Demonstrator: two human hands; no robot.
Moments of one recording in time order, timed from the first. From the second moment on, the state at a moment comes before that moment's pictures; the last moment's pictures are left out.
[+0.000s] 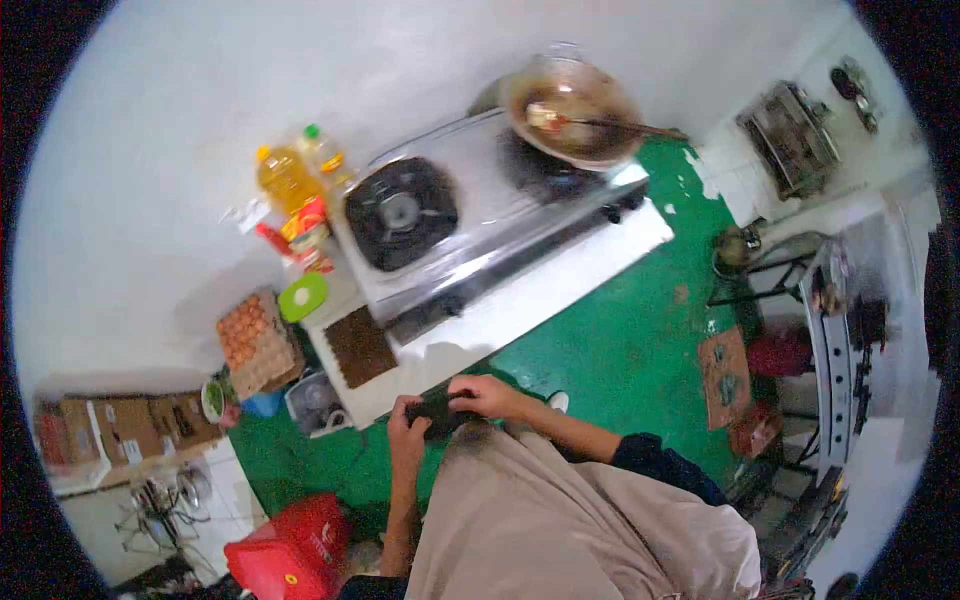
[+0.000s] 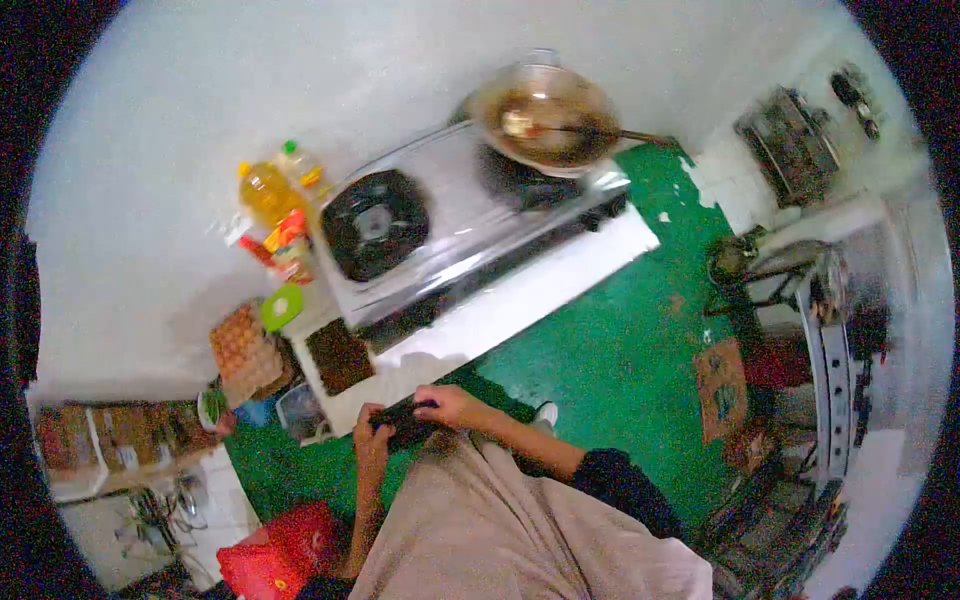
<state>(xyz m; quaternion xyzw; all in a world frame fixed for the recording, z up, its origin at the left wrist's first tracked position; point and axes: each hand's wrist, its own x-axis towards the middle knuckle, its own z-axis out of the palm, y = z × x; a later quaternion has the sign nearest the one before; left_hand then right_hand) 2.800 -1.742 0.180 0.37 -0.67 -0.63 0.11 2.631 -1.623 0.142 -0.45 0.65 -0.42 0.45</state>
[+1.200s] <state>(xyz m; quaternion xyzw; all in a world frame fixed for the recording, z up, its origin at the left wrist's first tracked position) 1.802 -1.077 0.207 -0.28 -0.85 -0.44 -0.07 1.913 -0.775 0.286 0.08 0.87 -0.48 0.03</state>
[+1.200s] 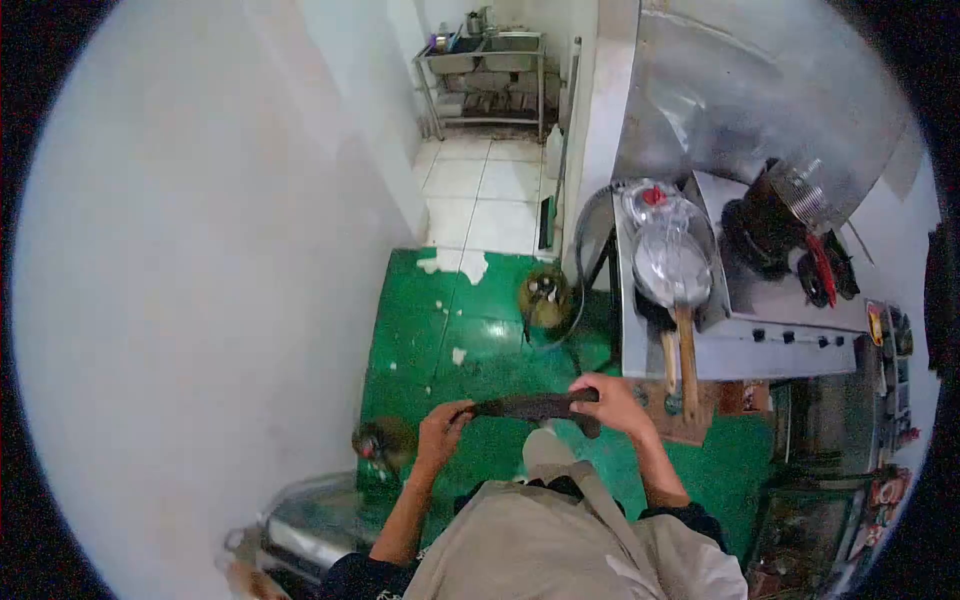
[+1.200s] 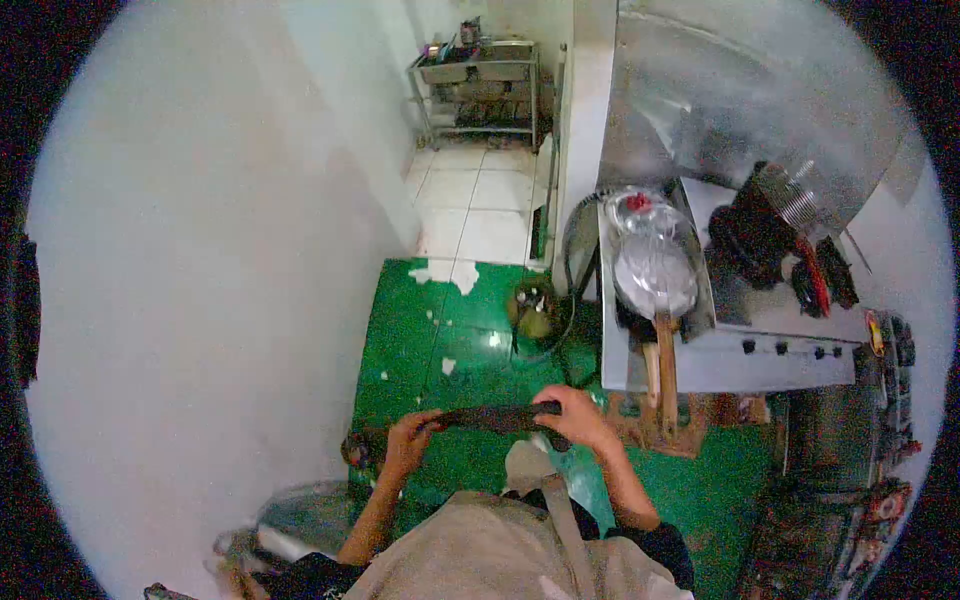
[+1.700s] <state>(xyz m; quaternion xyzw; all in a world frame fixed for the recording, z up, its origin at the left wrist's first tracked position) 1.345 -0.909 0.269 -0.16 -0.89 -0.41 -0.10 1.393 -0.598 0.211 0.15 0.89 -0.40 -0.17</state>
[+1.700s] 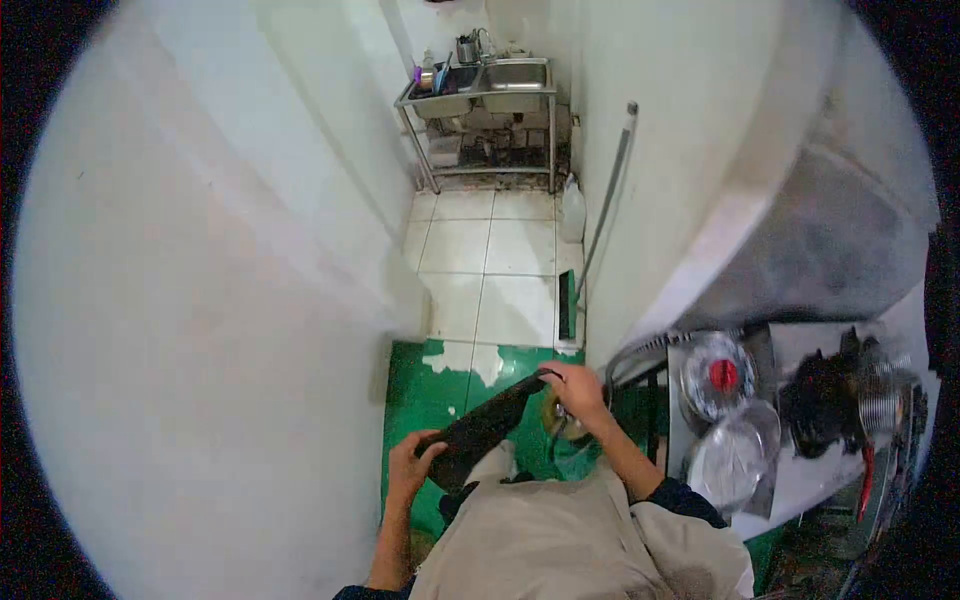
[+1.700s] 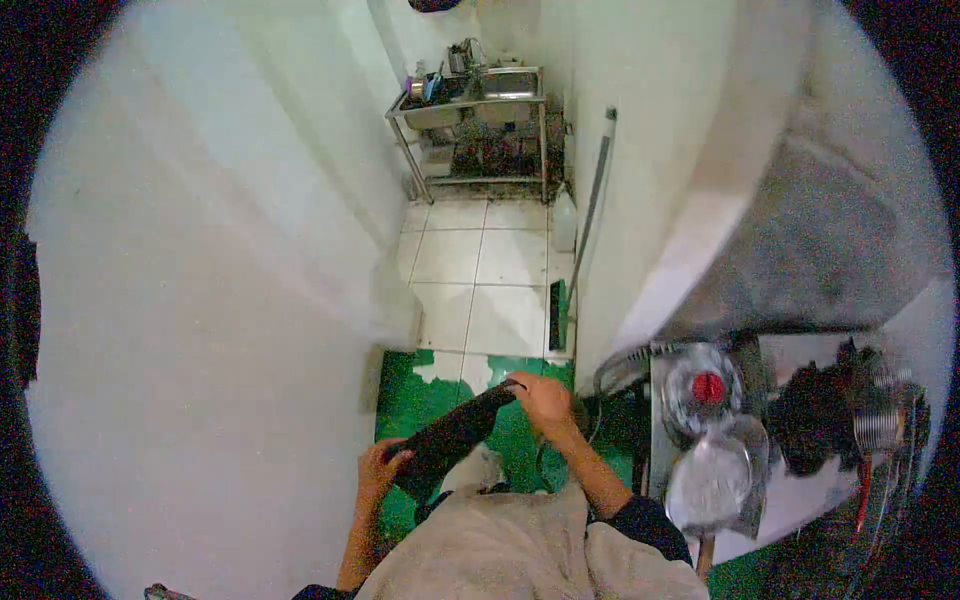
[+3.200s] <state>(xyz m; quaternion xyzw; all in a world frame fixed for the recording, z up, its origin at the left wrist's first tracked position) 0.127 -0.055 0.111 -0.43 -0.75 -0.45 -0.23 0.311 0.154 0.041 0.40 0.89 -0.01 -0.19</state>
